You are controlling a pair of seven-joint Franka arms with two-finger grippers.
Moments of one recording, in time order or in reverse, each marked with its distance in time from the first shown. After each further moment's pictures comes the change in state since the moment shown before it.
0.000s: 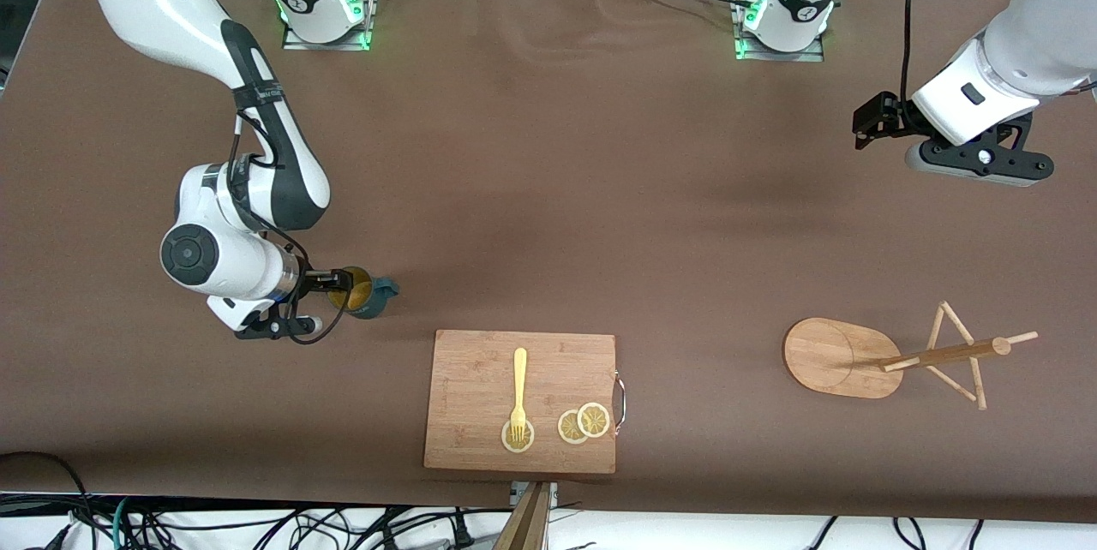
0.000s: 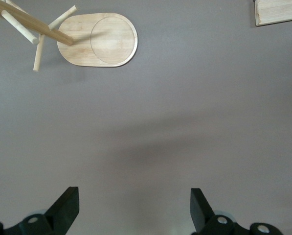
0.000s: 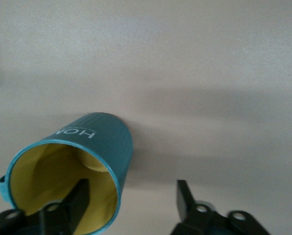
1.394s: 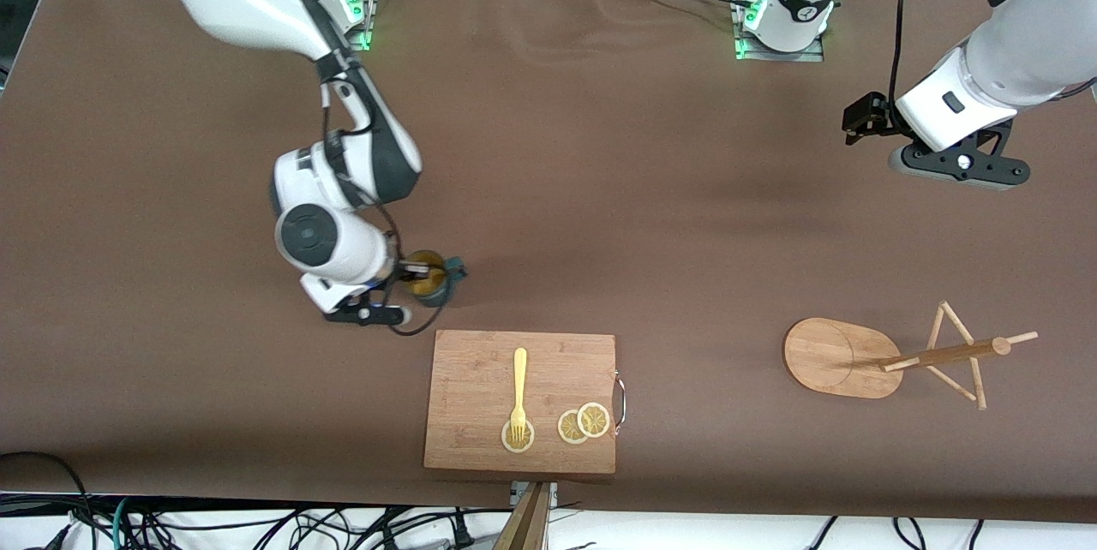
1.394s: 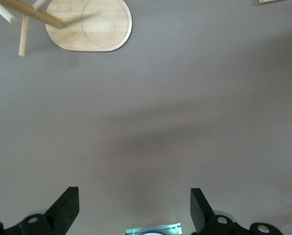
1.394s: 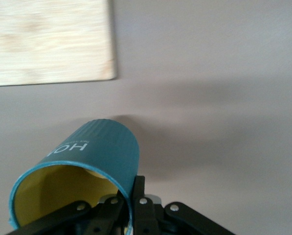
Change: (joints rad) left arm -0.001 0.021 -0.016 0.000 -0.001 -0.060 0.000; right arm 0.248 0.045 0.012 0.175 0.010 -0.117 0.441
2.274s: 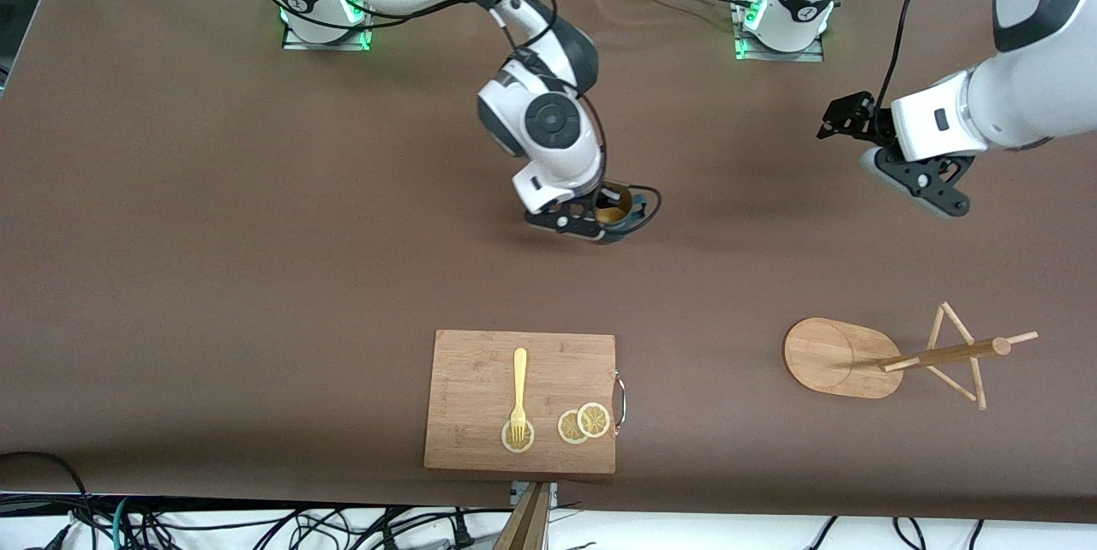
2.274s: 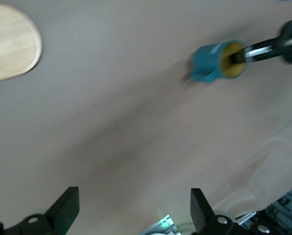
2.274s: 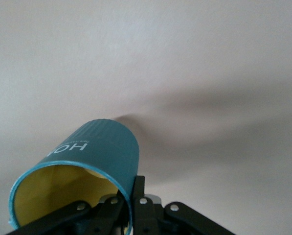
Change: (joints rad) left arm 0.054 0.090 -0.002 0.011 -0.236 0.004 0.422; right arm 0.317 0.196 0.148 0.255 -0.010 0.110 0.582
